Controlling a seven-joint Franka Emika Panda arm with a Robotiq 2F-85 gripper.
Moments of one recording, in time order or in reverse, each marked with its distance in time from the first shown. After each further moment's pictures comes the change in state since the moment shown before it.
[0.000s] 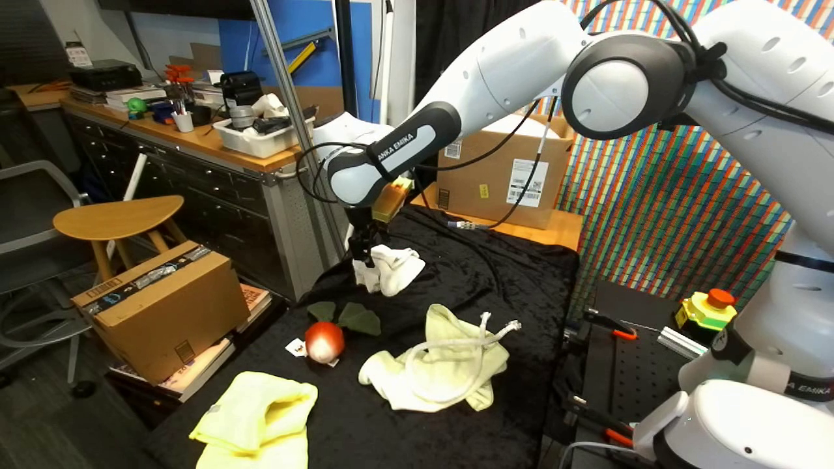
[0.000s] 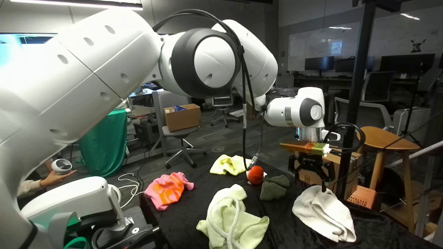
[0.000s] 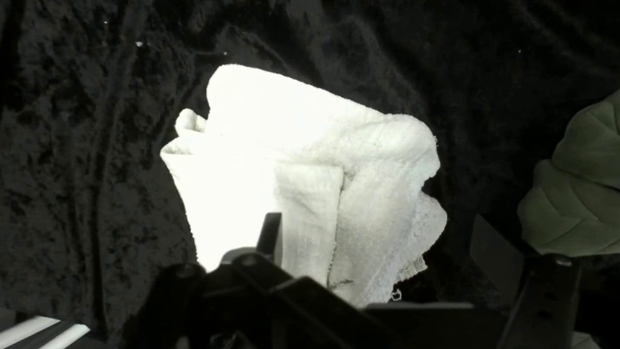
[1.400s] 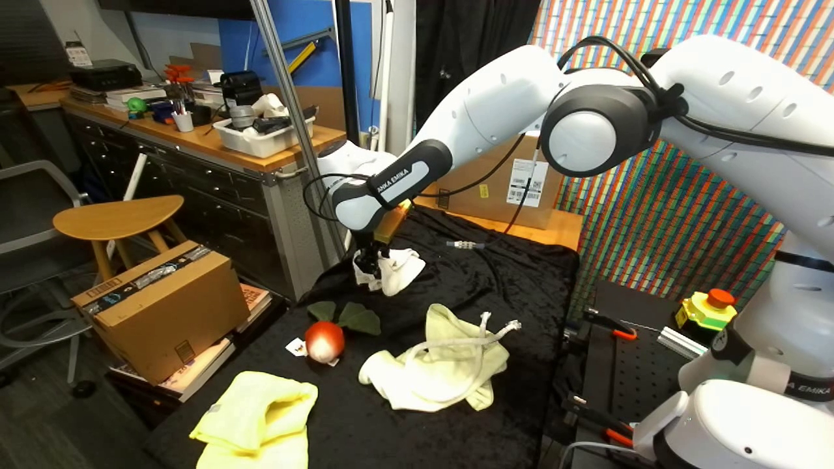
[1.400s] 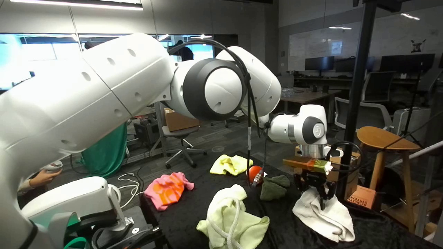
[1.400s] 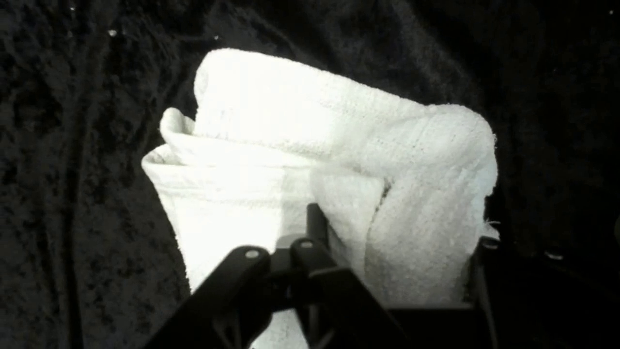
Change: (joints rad) arm 0.011 0.141 -0.042 0.105 0.000 0.026 0.037
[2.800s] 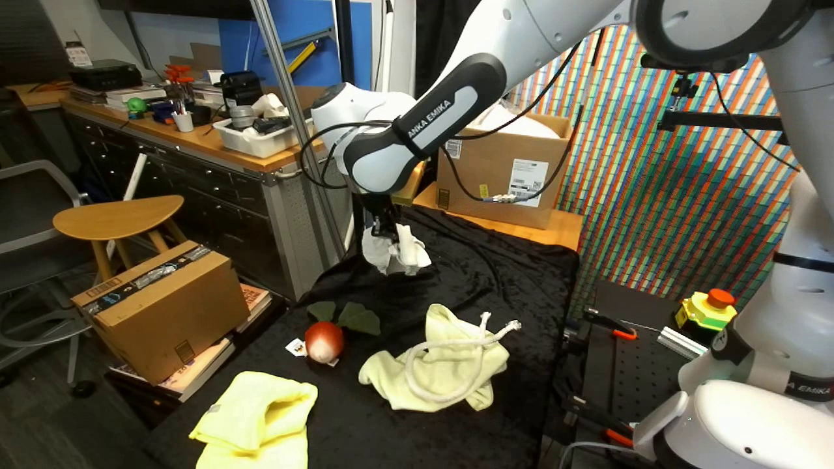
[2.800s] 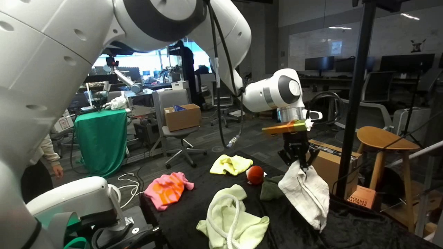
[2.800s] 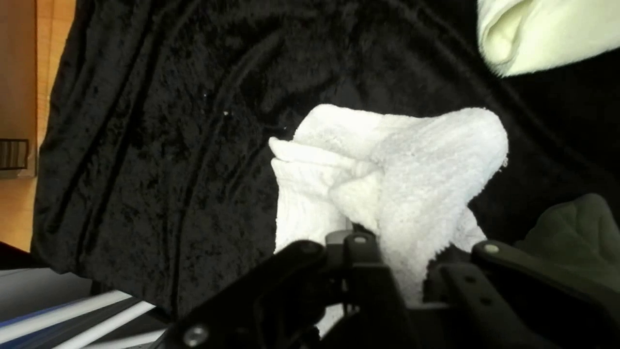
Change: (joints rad) arm 0.114 -0.454 -0.036 -0.478 -0.139 0.000 0.026
